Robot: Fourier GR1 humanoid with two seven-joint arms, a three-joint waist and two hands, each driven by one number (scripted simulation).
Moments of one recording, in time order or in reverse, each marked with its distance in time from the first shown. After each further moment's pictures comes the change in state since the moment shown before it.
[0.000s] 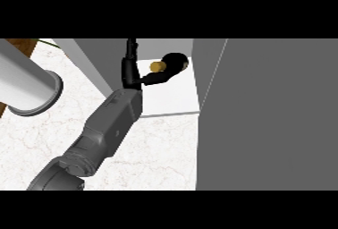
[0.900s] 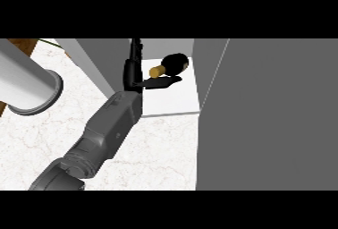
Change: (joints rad) left arm 0.016 -0.004 -0.025 -0.003 -0.016 -0.148 -0.027; right arm -0.004 0.007 0.017 0.002 0.001 -0.013 0.006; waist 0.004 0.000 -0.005
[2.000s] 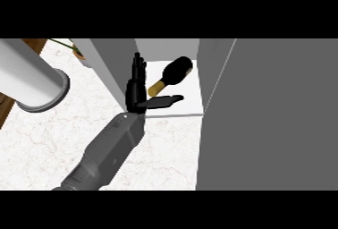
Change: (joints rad) left arm 0.282 0.002 -0.349 -0.354 0.297 0.046 0.036; right arm -0.008 -0.010 0.004 -0.012 0.017 -0.041 0.035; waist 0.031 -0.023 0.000
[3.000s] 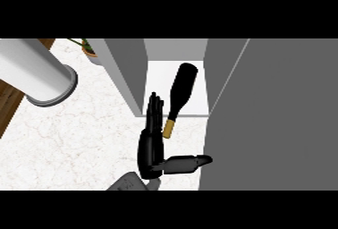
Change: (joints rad) left arm 0.493 0.040 -0.426 -0.836 -0.081 0.411 0.125; right arm 0.016 -0.025 -0.030 -0.023 0.014 -0.019 0.008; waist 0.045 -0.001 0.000
